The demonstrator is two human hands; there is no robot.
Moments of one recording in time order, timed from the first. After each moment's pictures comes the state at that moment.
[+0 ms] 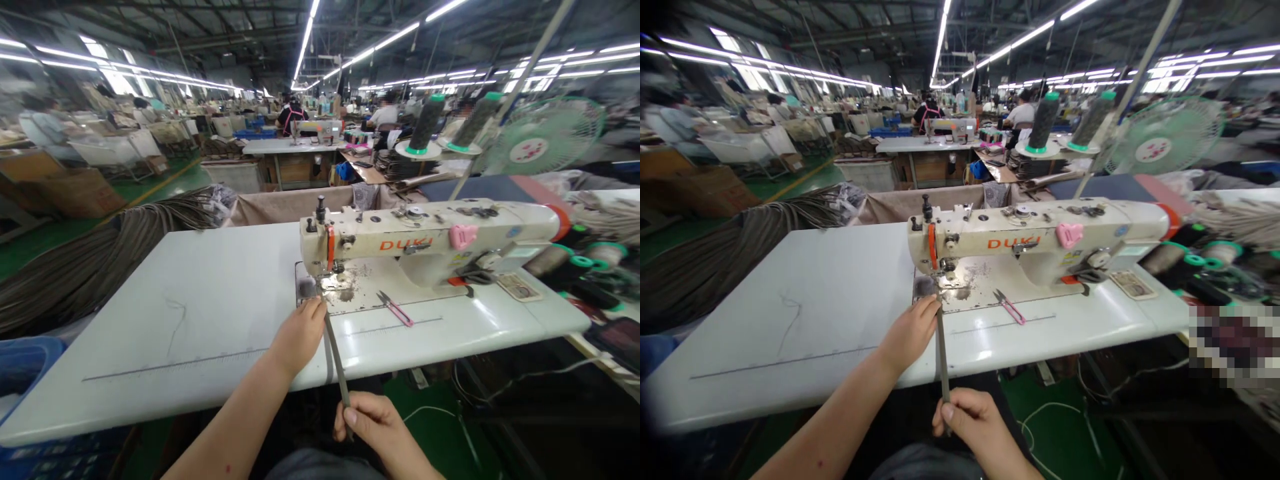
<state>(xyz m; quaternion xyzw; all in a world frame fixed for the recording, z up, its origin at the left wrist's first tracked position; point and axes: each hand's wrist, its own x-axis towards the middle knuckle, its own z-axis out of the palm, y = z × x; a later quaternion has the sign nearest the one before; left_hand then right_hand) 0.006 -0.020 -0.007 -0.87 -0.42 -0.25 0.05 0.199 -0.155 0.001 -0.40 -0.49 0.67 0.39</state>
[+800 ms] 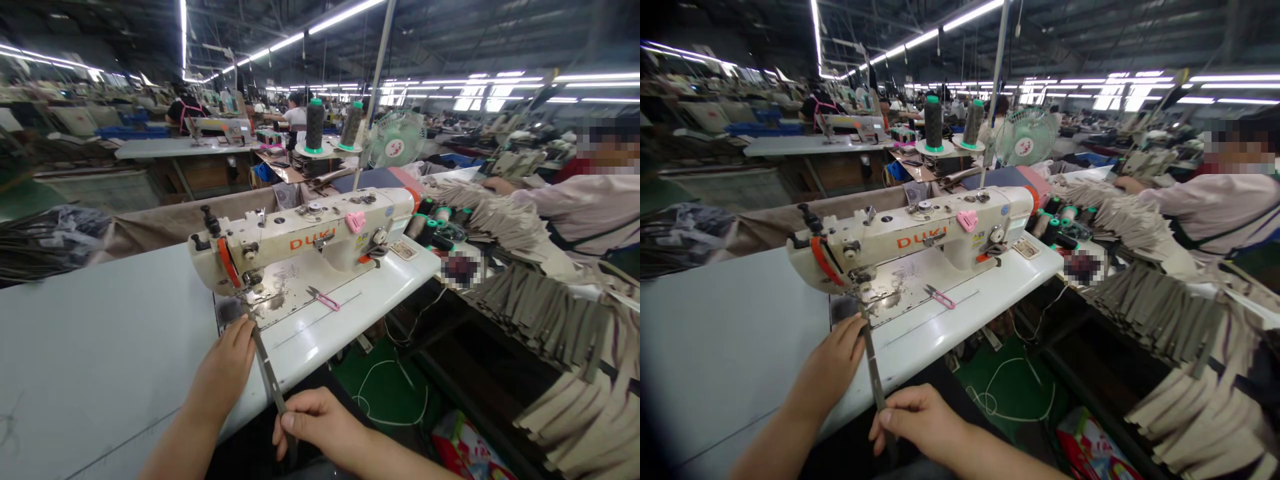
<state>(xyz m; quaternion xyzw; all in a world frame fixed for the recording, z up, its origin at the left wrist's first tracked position) -0.004 -0.016 -0.019 -0.90 -0.33 -0.22 0.18 0.192 -0.161 -0.005 -0.37 -0.36 0.73 0.45</state>
